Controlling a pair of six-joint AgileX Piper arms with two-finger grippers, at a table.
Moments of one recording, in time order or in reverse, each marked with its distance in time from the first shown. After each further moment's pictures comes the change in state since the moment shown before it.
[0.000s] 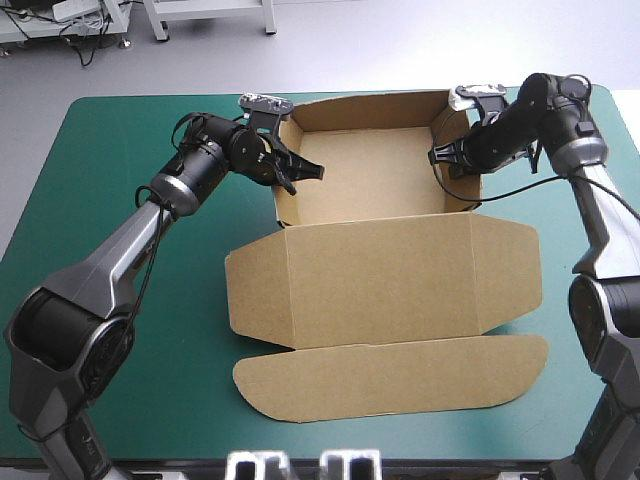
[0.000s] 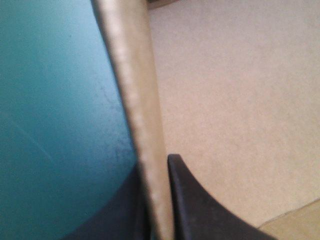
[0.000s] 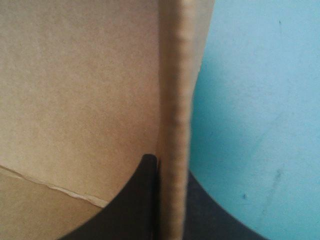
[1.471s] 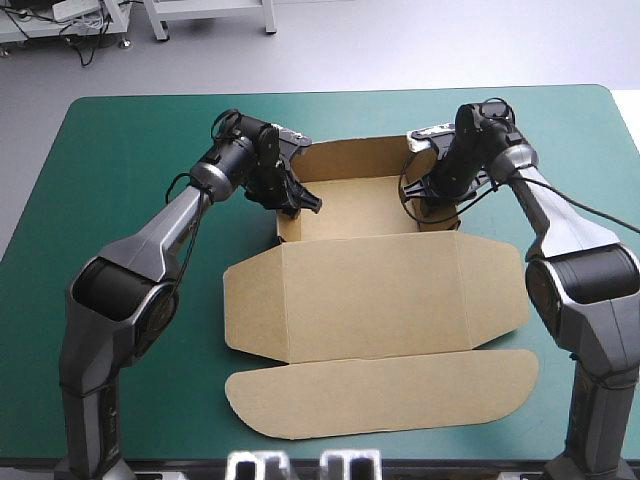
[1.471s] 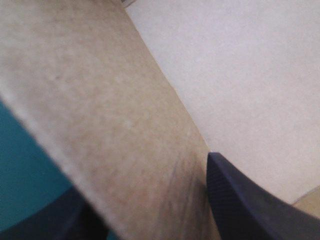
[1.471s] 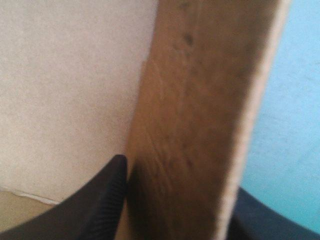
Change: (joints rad) left arm 0.012 0.236 -0.172 0.016 0.301 0.174; right arm 0.129 0.175 -0.005 -0.169 0.015 0.057
